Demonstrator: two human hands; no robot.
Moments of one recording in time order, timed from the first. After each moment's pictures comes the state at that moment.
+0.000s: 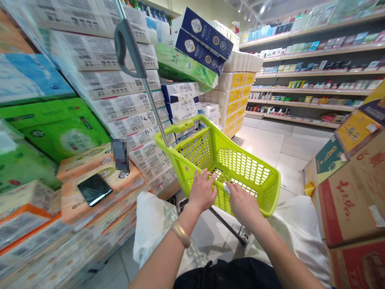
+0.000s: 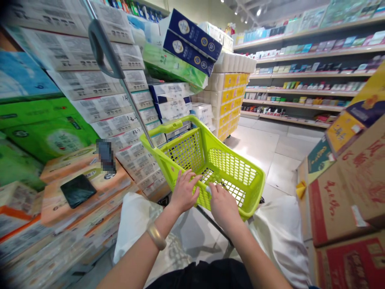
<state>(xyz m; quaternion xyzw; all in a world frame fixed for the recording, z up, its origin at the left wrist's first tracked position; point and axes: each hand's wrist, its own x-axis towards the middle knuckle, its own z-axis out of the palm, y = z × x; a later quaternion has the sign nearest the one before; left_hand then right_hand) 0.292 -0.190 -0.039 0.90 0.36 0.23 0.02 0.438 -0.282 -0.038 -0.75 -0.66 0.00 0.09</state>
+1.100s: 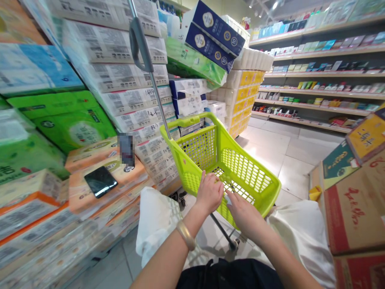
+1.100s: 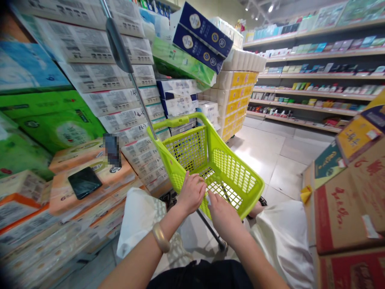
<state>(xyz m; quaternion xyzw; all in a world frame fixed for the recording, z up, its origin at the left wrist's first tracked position) 0.297 -0.195 -0.044 0.90 0.36 0.26 0.02 0.431 -0.294 -0.057 -0.70 -0.70 0.11 0.10</state>
